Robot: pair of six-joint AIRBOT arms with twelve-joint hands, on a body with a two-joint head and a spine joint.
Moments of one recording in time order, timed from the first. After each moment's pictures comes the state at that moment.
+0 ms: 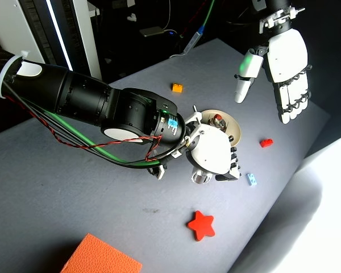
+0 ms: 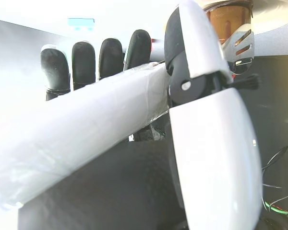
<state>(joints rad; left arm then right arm) -0.14 -0.92 1.08 0.68 0.88 0.40 -0.23 -1.60 1.54 0.29 -0.04 -1.24</state>
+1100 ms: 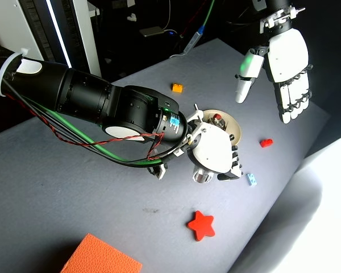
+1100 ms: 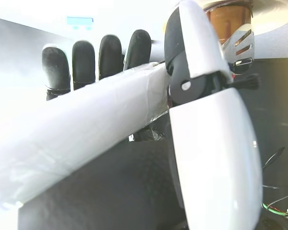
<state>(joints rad) -0.14 -0.92 1.08 0.69 0.87 0.40 -0.21 -1.60 1.54 0.29 -0.06 -1.25</state>
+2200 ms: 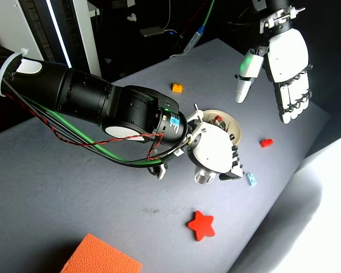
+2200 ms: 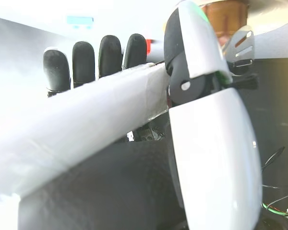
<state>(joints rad) -0.14 -0.92 1.08 0.69 0.87 0.40 -0.21 -1.60 1.54 0.29 -0.06 -1.25</state>
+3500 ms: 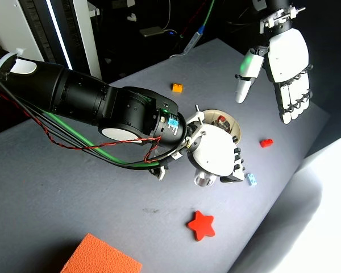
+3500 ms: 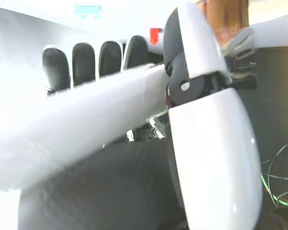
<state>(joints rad) -0.14 -0.92 1.08 0.69 0.87 0.40 -0.21 -1.58 1.53 0.30 -0.03 -1.20</state>
